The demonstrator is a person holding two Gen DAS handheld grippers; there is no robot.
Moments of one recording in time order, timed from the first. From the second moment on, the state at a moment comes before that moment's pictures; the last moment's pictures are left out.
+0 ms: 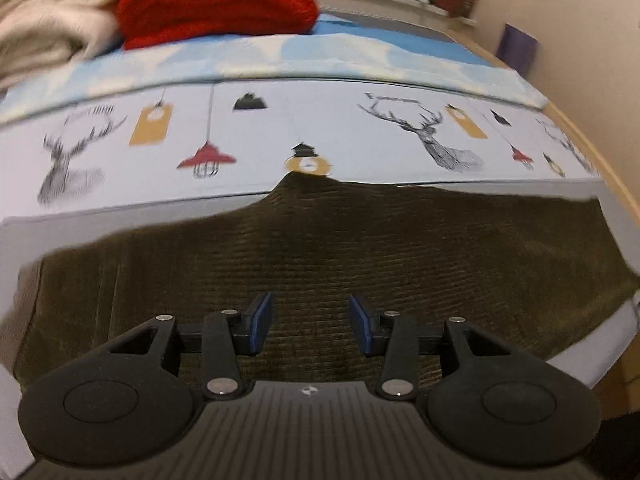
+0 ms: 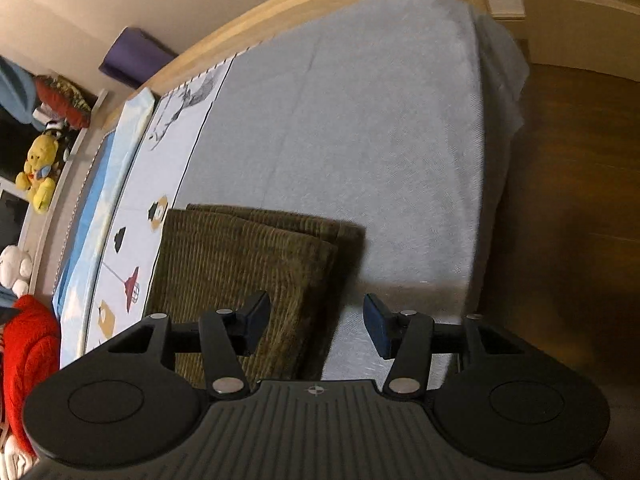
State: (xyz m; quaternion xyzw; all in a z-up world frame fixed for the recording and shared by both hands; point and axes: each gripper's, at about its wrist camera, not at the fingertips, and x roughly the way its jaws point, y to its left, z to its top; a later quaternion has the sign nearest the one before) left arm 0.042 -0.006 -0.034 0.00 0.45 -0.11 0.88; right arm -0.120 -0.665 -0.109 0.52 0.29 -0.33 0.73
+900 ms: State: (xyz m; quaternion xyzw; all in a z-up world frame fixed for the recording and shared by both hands) left arm 0.041 0.049 -0.027 -0.02 0.44 -0.06 0.89; right arm -0.037 -0.441 0.063 0.15 0.14 -0.22 0.95
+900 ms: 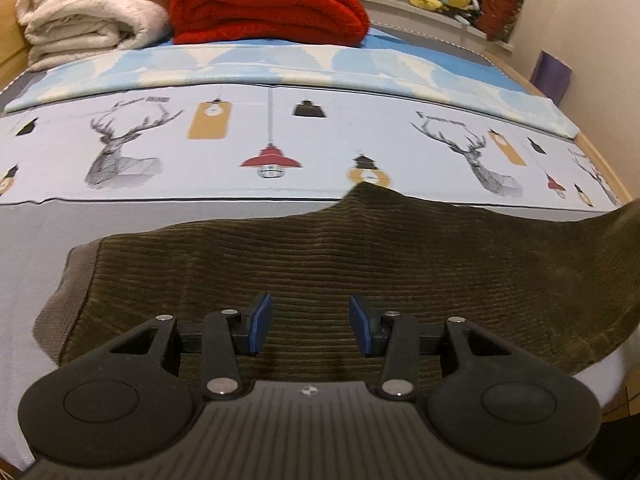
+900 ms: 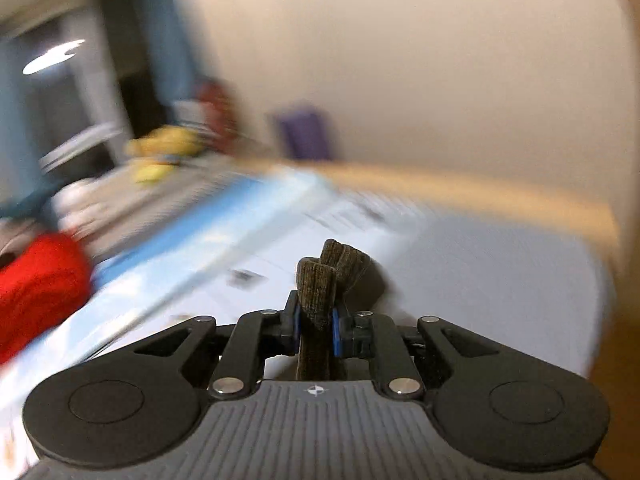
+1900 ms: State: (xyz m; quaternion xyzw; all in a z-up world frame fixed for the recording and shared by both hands) left arm 0.036 0.097 -0.026 -0.05 0.45 -0.04 0.89; right arm -0.020 -0.118 -0.072 -0.18 0.39 0.28 0.86
